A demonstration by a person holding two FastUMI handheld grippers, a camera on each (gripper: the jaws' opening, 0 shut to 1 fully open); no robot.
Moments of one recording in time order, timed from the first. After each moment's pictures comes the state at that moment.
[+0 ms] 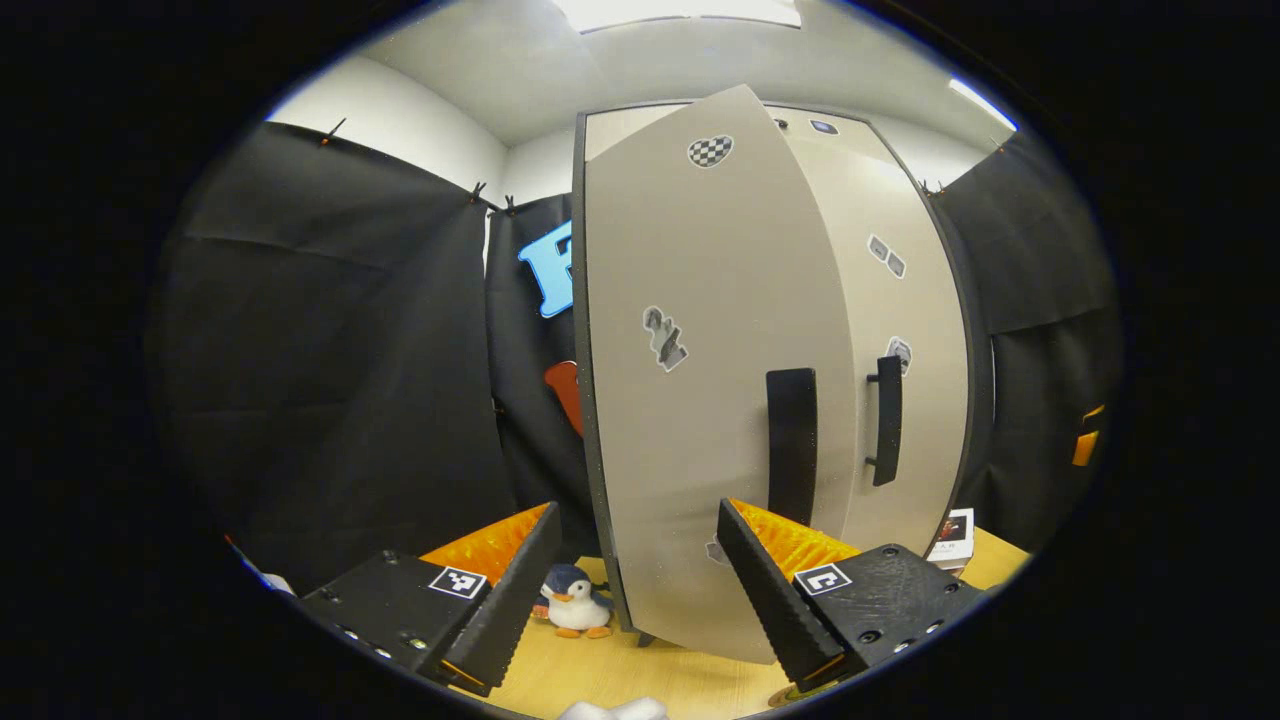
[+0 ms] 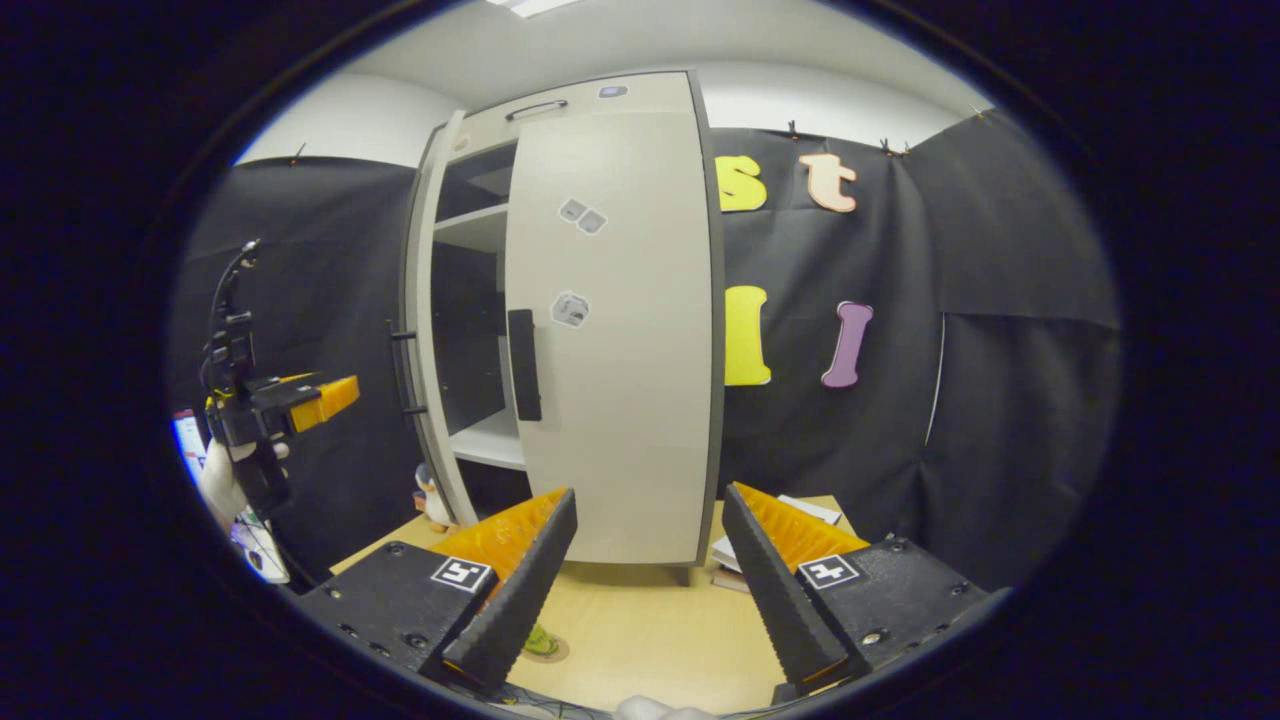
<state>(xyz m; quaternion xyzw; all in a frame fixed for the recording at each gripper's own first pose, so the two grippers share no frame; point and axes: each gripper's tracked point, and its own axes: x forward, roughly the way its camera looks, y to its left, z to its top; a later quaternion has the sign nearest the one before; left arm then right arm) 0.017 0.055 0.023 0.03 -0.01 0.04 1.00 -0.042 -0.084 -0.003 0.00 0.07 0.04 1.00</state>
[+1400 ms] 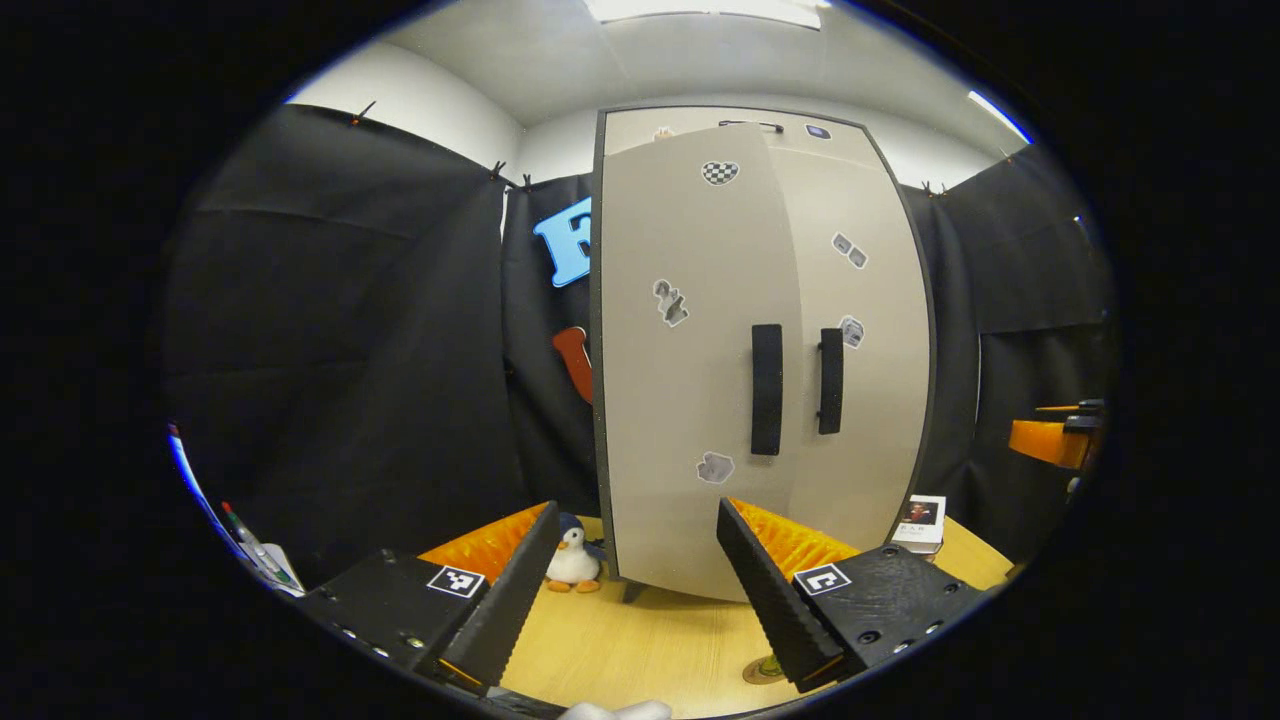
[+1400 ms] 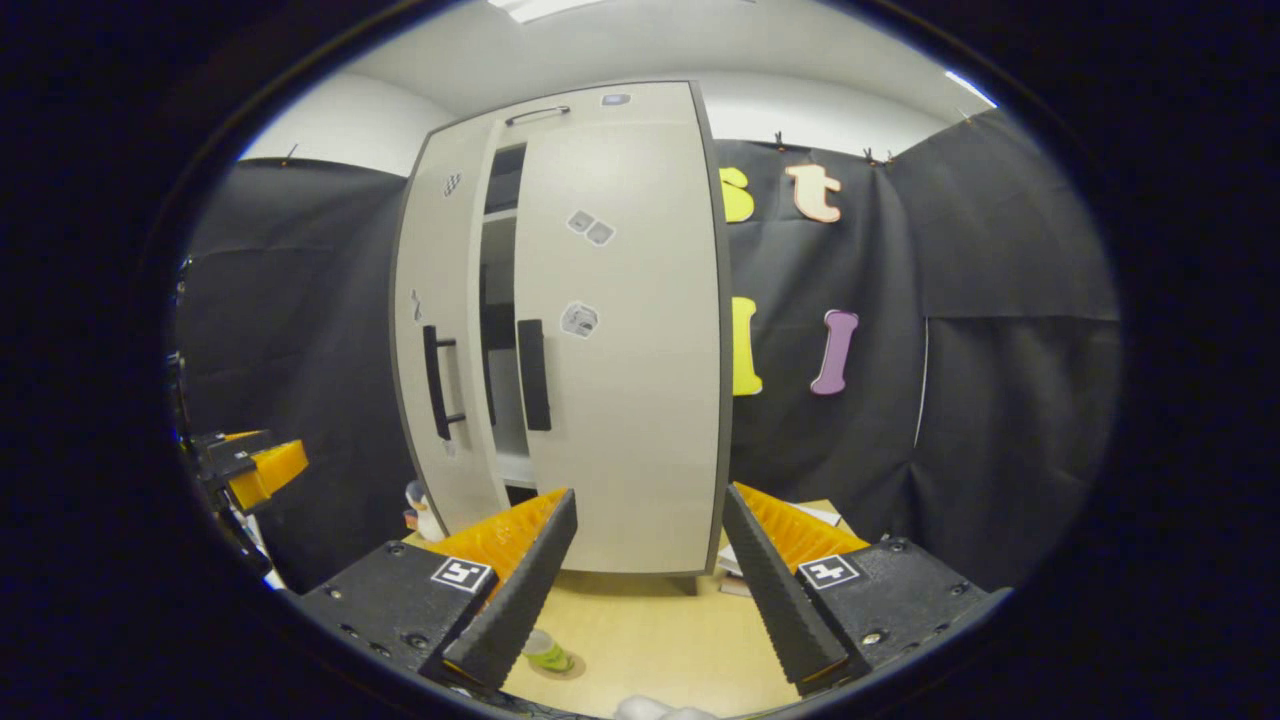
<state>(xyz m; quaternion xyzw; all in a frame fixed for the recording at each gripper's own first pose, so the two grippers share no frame) -0.070 0.039 -0.022 0.00 0.03 0.05 1.00 -0.037 -0.053 -0.011 0.00 0.04 0.00 1.00</state>
